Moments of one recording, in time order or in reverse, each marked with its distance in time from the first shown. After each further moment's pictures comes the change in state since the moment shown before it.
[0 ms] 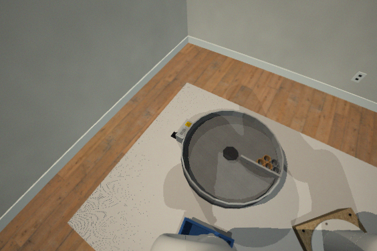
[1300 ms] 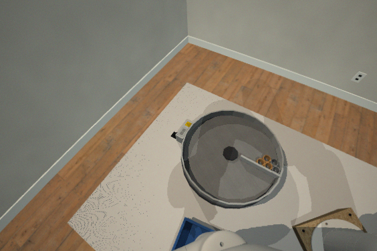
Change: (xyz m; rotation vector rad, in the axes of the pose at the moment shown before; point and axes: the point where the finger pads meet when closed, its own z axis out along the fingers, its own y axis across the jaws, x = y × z) arm -0.001 0.002 -0.053 -0.063 0.003 -0.003
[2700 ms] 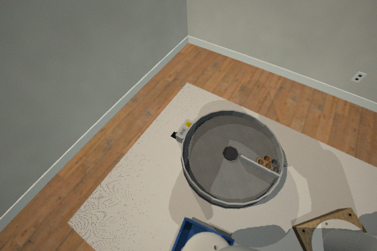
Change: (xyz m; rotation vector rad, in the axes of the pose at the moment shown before) arm -0.001 -0.001 -0.001 0.092 0.030 0.001
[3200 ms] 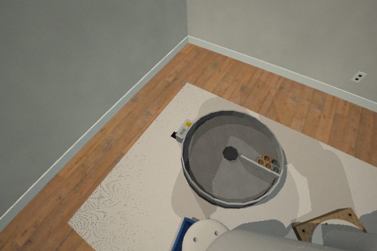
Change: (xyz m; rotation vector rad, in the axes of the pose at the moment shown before) arm -0.008 -0.023 -0.001 0.043 0.027 -0.053
